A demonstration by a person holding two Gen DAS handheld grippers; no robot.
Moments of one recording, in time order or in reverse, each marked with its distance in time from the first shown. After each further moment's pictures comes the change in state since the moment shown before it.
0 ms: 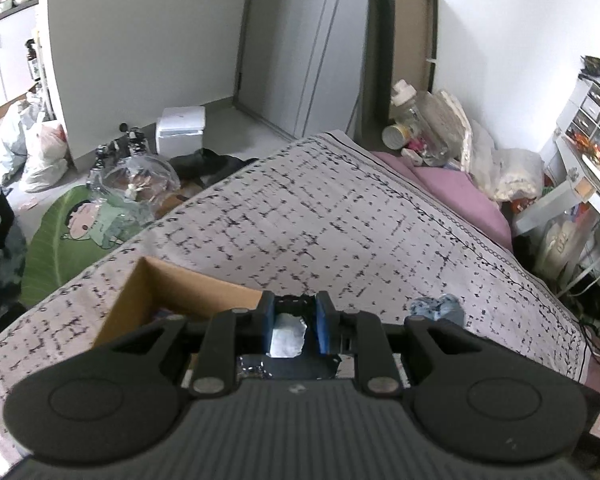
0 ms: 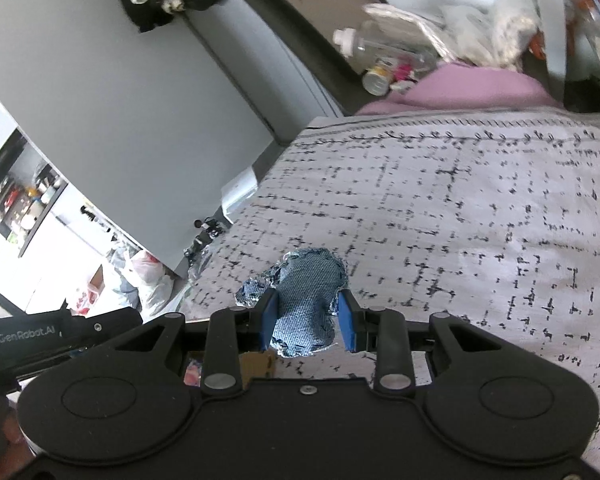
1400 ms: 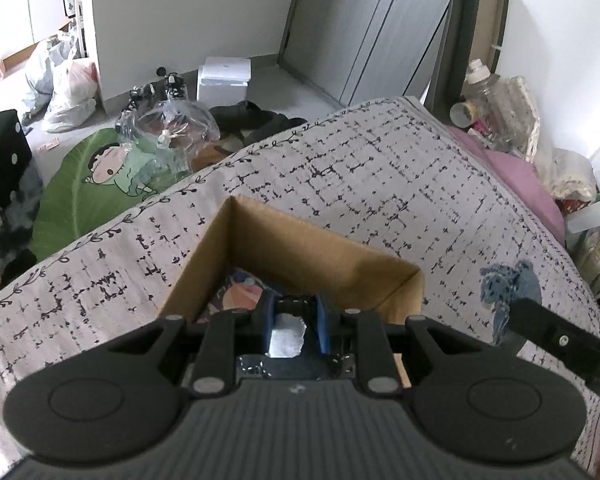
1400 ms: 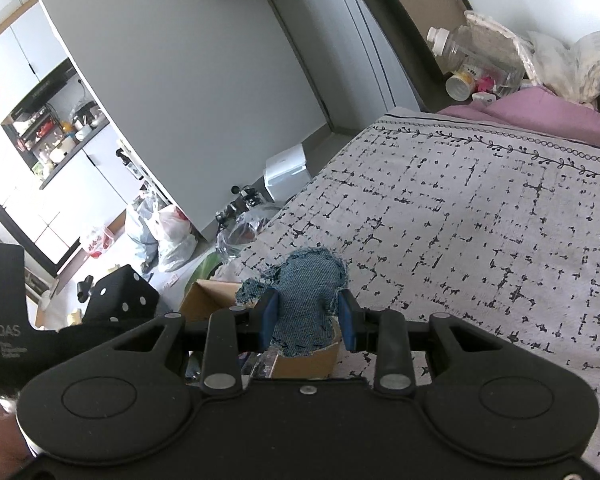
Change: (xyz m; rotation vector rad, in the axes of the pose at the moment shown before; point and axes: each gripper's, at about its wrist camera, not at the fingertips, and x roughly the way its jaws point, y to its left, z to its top) left arm 0.063 0.093 -0.023 -0.107 0.108 0.033; right arm 0.027 0.072 -0.024 -0.183 0.046 0.057
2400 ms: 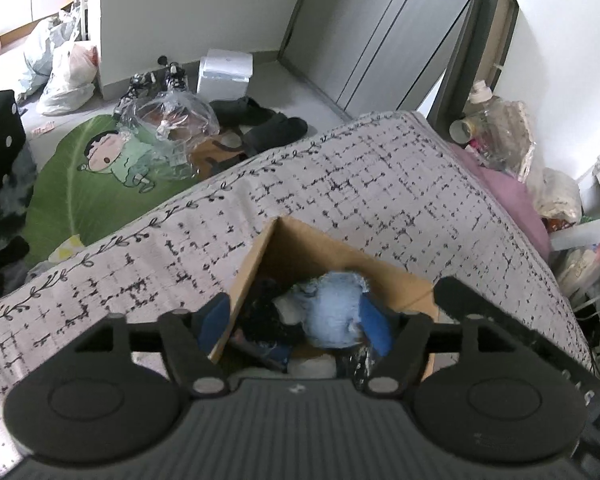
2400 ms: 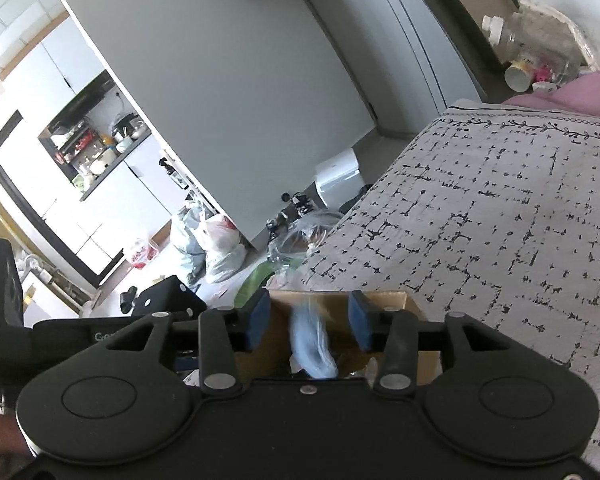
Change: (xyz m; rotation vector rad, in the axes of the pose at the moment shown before) left arm -0.022 0.049 0.020 -0.058 0.030 -0.076; right arm 0.035 0.037 -0.009 0.028 -0.045 0.135
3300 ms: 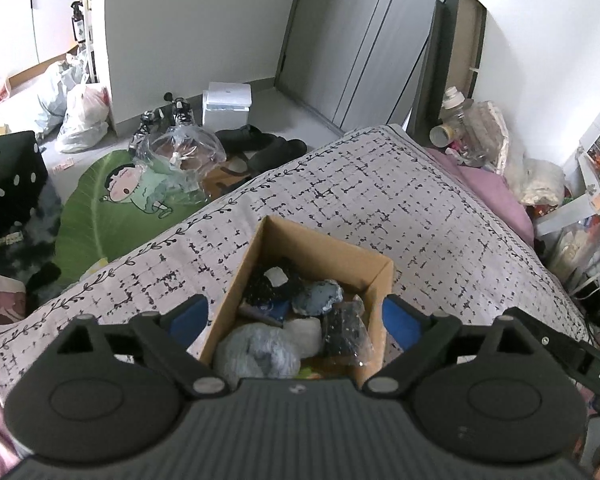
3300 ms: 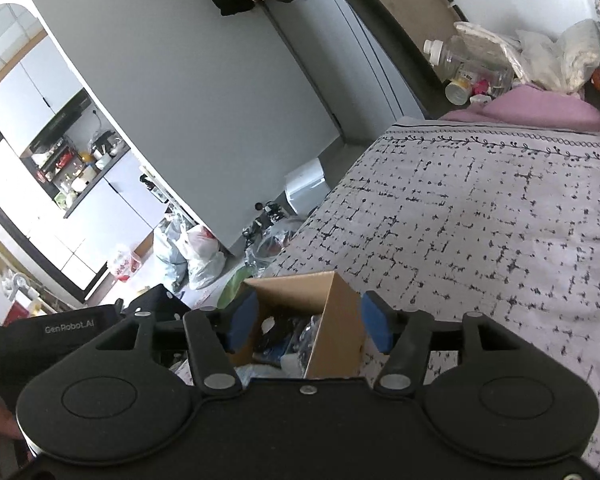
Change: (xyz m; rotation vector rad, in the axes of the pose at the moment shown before) left arm -0.097 -0.033 -0.033 0.086 -0.080 0.054; right arm -0.115 -0.014 -0.002 0.053 -0.008 -0.076
